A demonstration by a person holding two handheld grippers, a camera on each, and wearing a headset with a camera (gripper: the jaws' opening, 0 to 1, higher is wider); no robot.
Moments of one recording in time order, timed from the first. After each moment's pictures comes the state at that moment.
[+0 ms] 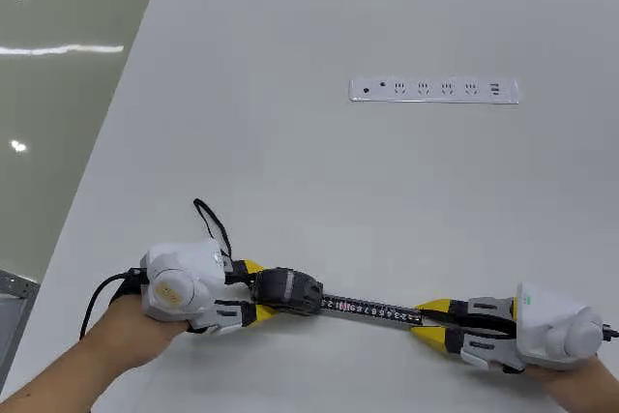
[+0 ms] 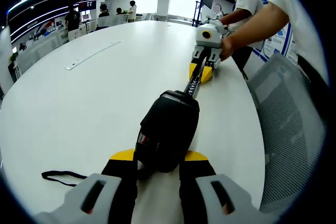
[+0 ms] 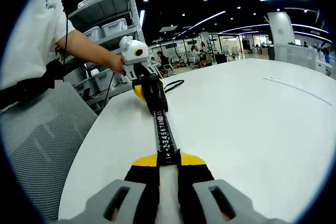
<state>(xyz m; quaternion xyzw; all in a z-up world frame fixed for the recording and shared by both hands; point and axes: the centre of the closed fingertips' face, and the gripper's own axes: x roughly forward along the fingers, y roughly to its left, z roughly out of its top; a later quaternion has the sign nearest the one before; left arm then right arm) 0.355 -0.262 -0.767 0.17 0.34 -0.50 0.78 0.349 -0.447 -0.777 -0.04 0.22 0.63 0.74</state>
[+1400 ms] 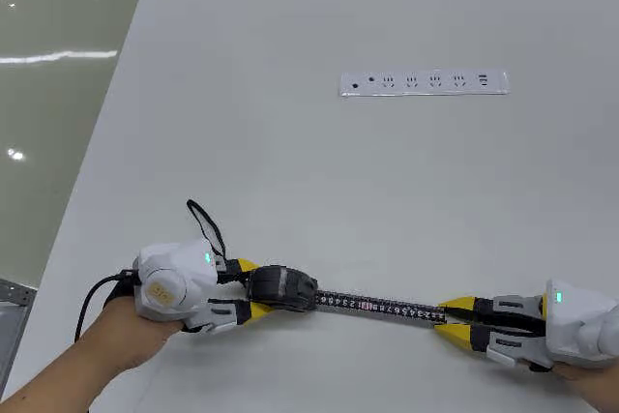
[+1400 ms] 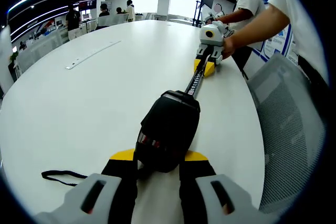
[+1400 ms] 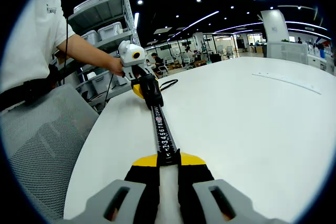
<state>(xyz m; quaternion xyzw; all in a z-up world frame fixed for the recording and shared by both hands) 0.355 -0.262 -0.767 0.17 0.34 -0.50 0.78 0.346 -0.484 -0.775 -0.02 0.23 0.61 0.76</state>
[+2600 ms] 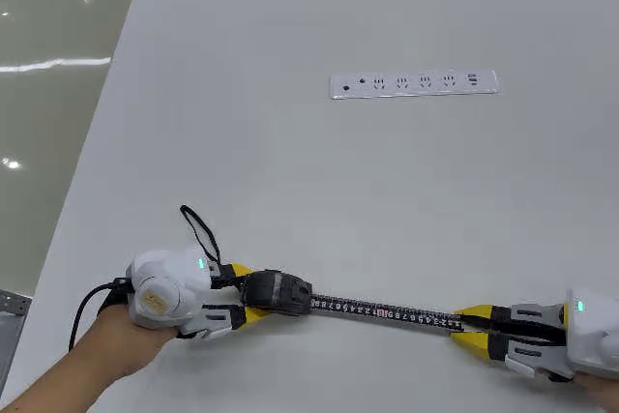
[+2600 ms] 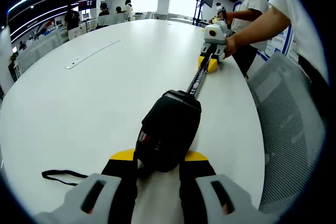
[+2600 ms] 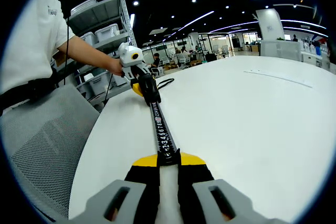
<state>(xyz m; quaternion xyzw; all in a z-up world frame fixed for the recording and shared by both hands) 0.354 -0.262 -0.768 0.18 0.34 -0.50 0.78 0.337 -0.512 -0.774 -0.02 0.23 0.60 0.77</state>
